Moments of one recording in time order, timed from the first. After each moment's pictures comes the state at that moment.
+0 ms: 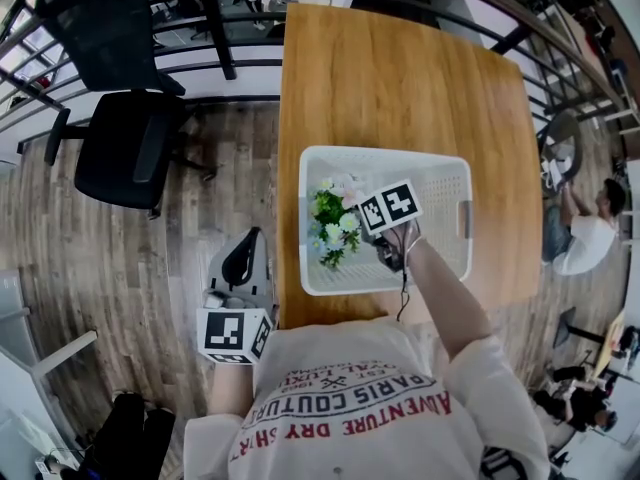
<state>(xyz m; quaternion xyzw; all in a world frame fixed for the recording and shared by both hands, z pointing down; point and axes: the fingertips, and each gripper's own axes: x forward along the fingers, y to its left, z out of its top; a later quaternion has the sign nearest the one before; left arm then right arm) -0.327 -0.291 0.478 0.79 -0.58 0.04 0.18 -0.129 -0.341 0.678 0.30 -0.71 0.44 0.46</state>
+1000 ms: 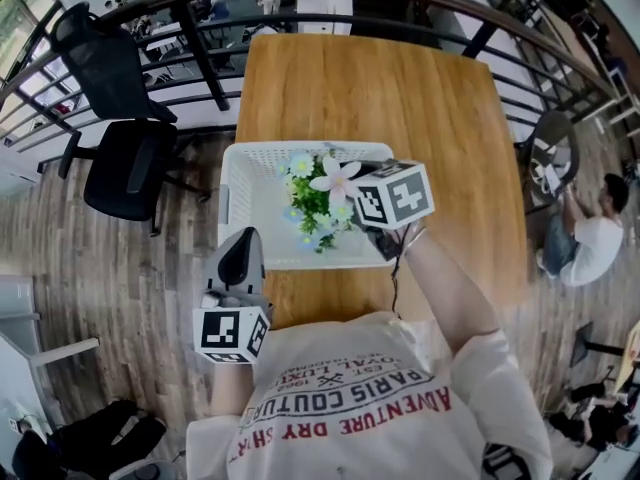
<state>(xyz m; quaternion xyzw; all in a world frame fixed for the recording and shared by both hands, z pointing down) -0.168 -0.258 0.413 0.79 -0.60 0.03 0.11 -0.039 -0.379 0.476 0.33 -0.86 0.27 0.29</state>
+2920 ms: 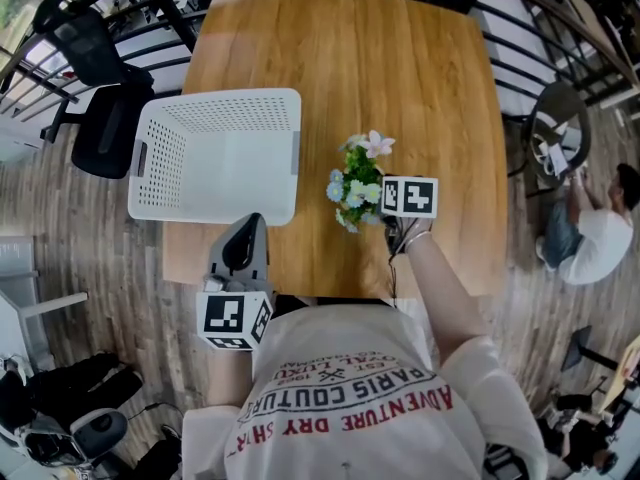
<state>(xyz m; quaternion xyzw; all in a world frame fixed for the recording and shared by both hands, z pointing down) 0.061 -0.235 0.471 0.77 -0.61 0.10 0.14 0.294 -0.355 0.679 0.47 -0.72 0.39 0.34</state>
